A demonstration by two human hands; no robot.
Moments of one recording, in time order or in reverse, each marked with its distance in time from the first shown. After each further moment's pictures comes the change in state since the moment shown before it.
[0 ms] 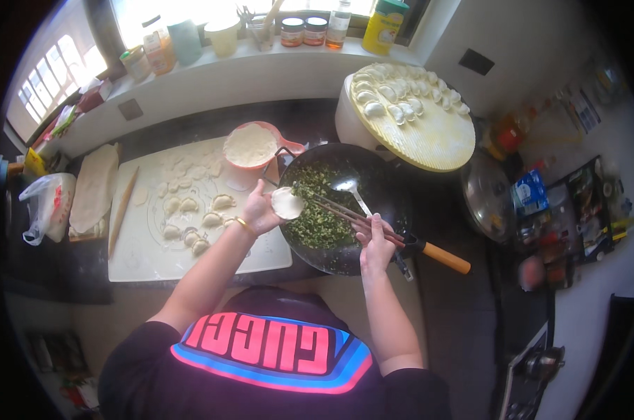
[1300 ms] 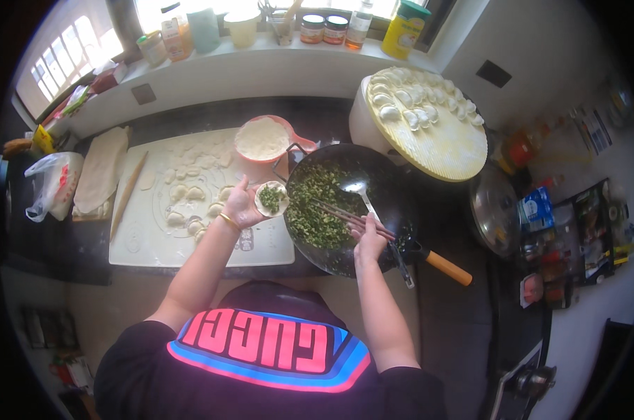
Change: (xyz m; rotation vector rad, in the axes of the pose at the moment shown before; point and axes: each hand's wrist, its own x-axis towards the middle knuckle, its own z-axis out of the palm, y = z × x) left_hand -0.035 0.028 -0.008 -0.087 0.089 0.061; right_hand 0.031 0.046 0.003 -0.071 0.059 0.096
